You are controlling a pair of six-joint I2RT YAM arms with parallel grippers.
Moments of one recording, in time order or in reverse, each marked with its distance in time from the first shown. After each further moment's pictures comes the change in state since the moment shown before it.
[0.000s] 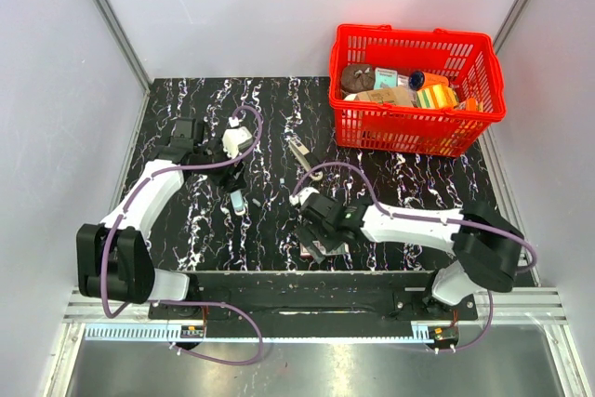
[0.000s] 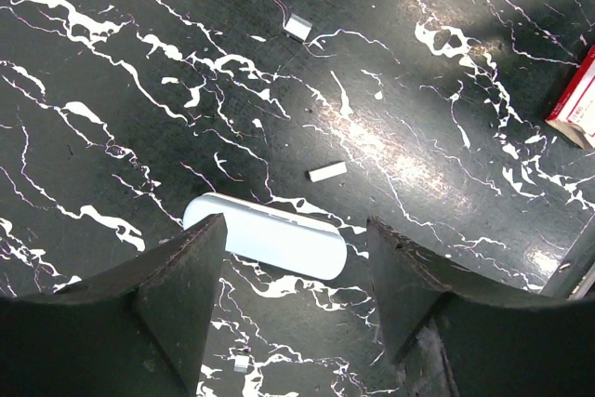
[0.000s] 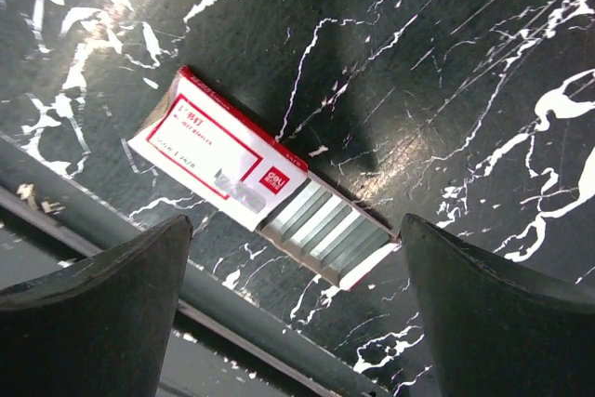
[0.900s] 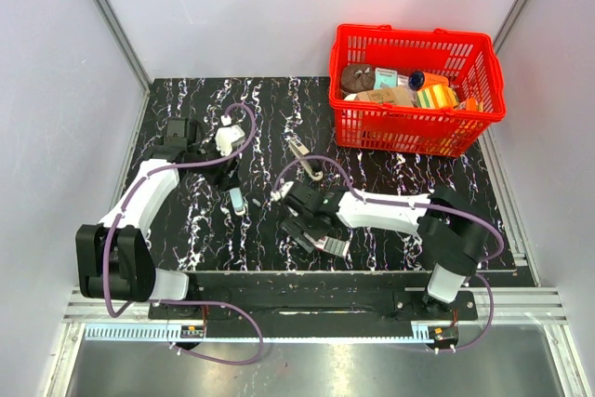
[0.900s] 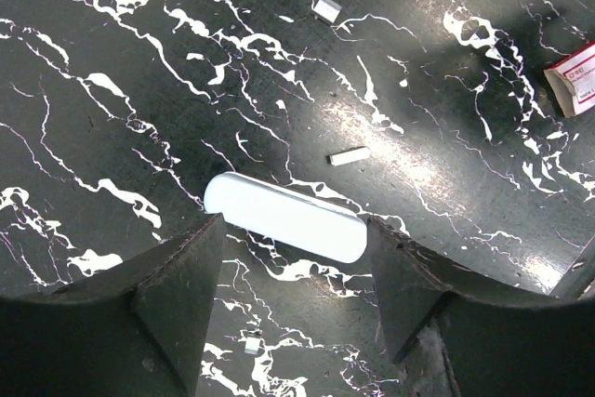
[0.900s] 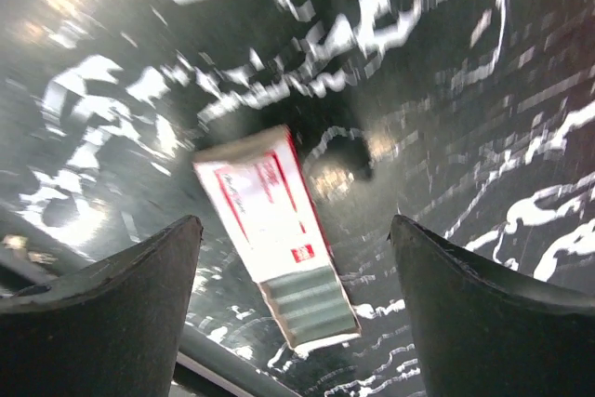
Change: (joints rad) left arm 0.051 -0.006 0.003 -0.014 -0.001 0.012; right arm -0.021 0.230 0.172 -0.045 0.014 -0.148
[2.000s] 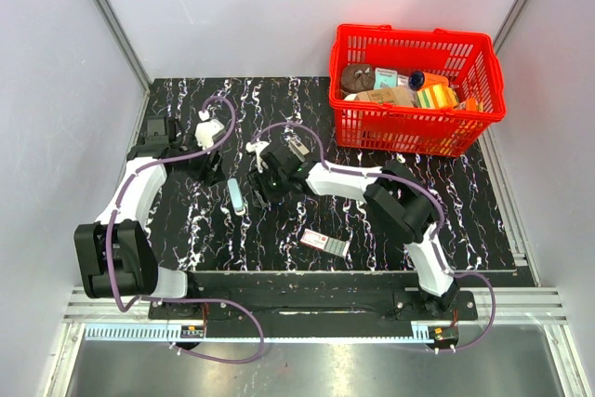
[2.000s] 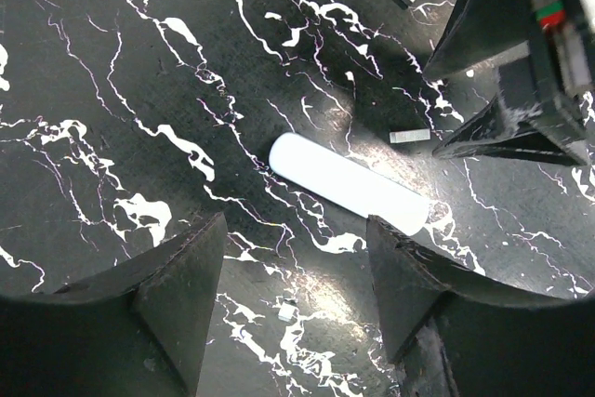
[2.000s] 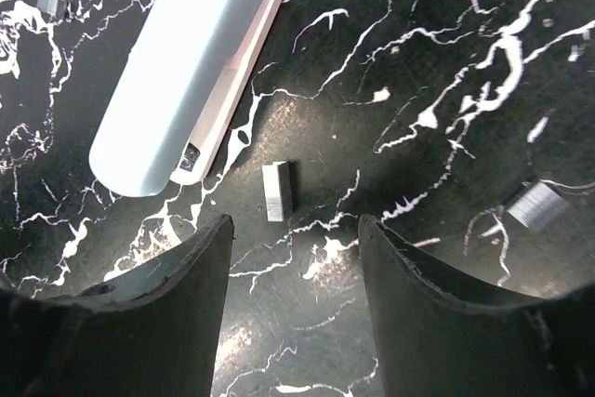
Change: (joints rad) left arm 0.151 0.020 0.008 0.003 0.014 0.008; right arm -0.145 0.381 0.421 0.375 -0.330 0.151
